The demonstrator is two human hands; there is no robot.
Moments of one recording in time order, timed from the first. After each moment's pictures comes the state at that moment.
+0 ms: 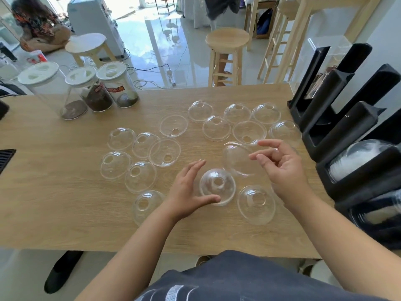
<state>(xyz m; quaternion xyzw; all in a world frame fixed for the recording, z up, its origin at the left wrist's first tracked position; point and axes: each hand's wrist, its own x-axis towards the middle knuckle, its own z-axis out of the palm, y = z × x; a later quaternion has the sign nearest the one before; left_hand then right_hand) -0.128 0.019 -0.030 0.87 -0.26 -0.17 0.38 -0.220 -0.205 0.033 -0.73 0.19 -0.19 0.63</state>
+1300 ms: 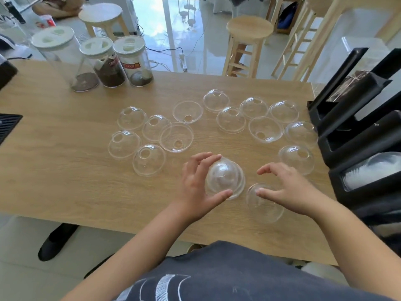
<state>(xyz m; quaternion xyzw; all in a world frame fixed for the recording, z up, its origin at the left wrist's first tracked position) -0.156 0.019 -0.034 0.86 -0.29 0.02 0.42 -0.226 -0.219 0.019 -0.93 0.13 0.16 0.31</state>
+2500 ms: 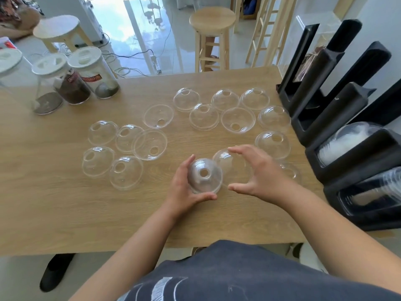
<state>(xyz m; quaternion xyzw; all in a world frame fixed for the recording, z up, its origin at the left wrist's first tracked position) -0.135 0.006 -0.075 0.83 -0.24 -0.17 0.48 -0.225 -0.212 0.008 -0.93 0.05 -0.01 0.37</state>
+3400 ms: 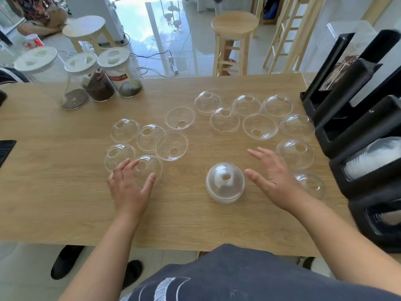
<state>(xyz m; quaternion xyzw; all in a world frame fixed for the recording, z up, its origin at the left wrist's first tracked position) -0.082 0.132 -0.070 0.95 -0.05 0.11 0.28 -0.211 -0.203 -0.014 -0.92 0.13 0.00 0.37</state>
